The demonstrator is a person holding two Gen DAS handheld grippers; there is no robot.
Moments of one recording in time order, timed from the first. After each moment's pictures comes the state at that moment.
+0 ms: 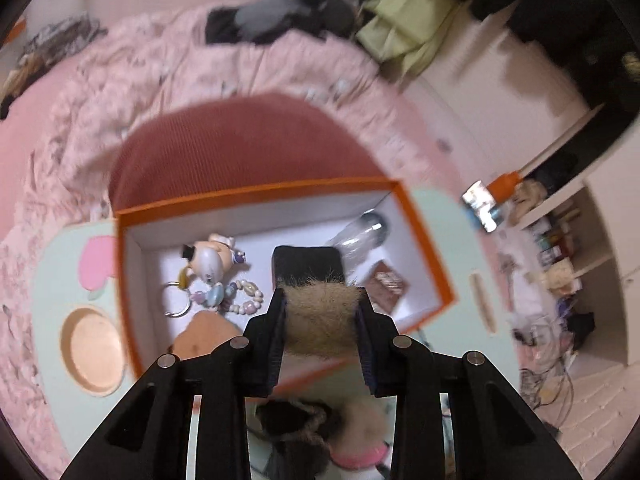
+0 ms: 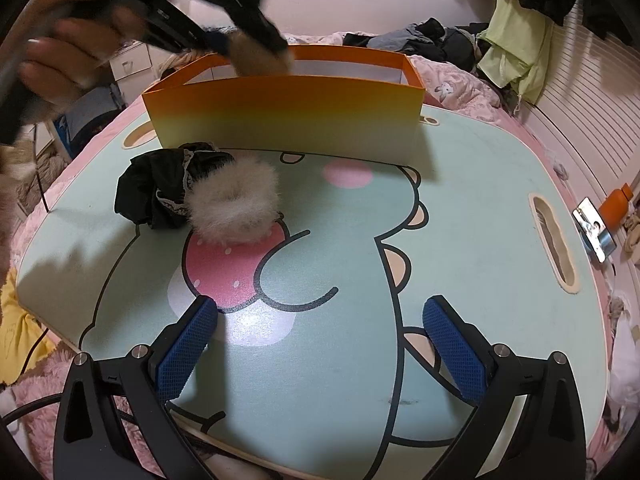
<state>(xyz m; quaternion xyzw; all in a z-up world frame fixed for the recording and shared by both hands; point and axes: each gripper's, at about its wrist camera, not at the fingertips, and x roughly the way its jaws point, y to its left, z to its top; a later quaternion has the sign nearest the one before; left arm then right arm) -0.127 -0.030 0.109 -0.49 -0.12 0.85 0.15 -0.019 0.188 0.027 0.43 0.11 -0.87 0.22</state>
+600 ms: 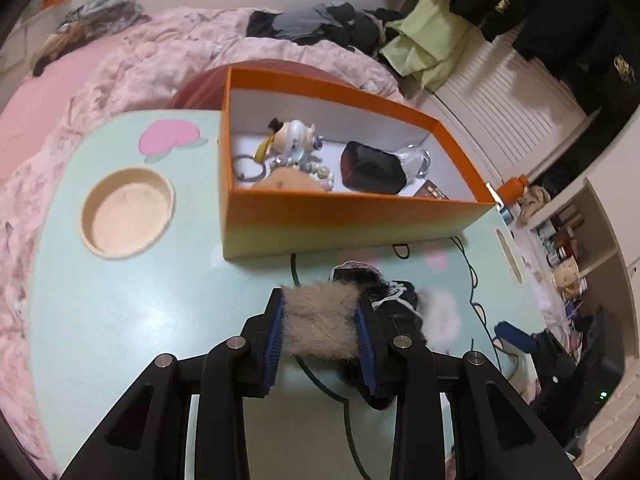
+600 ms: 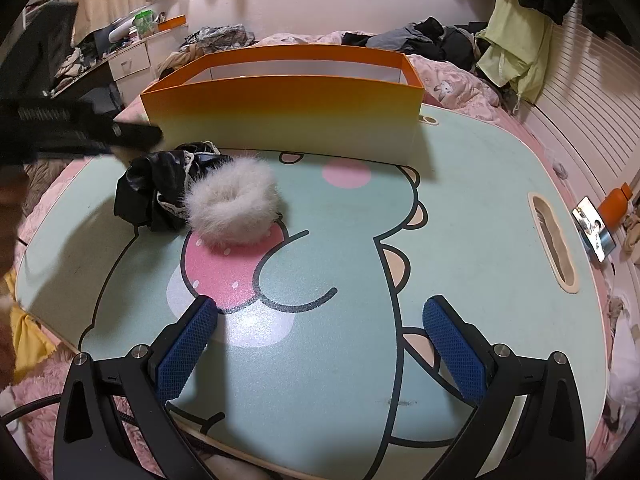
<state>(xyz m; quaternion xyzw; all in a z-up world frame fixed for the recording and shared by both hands) -0.042 -0.071 0.025 -0.46 -0.17 0.87 0.11 -0.020 0.188 0.027 0.43 0.11 -0.87 0.22</state>
